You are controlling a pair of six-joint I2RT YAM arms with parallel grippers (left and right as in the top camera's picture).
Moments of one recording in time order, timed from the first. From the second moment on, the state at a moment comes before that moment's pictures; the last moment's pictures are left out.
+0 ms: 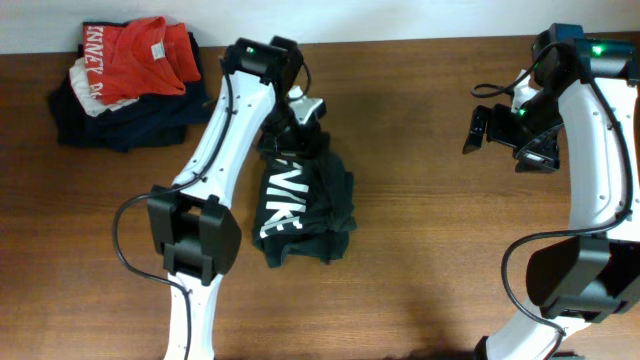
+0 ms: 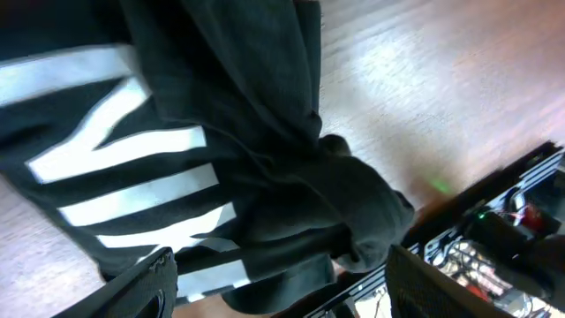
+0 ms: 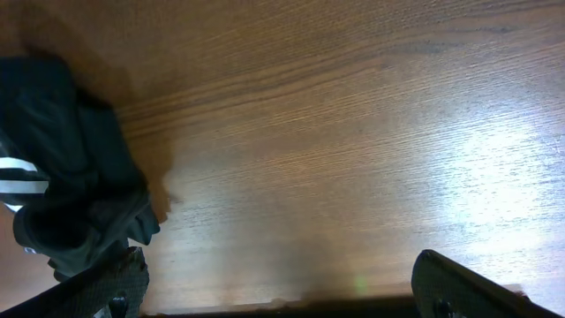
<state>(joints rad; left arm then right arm) -0.38 2.30 2.29 -1.68 0.41 0.00 -0.14 1.90 1.99 -1.67 -0.17 0.18</state>
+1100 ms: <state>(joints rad) -0.33 2.49 2.37 -1.64 0.41 -0.11 -0.14 1.90 1.99 -1.67 -0.18 0.18</state>
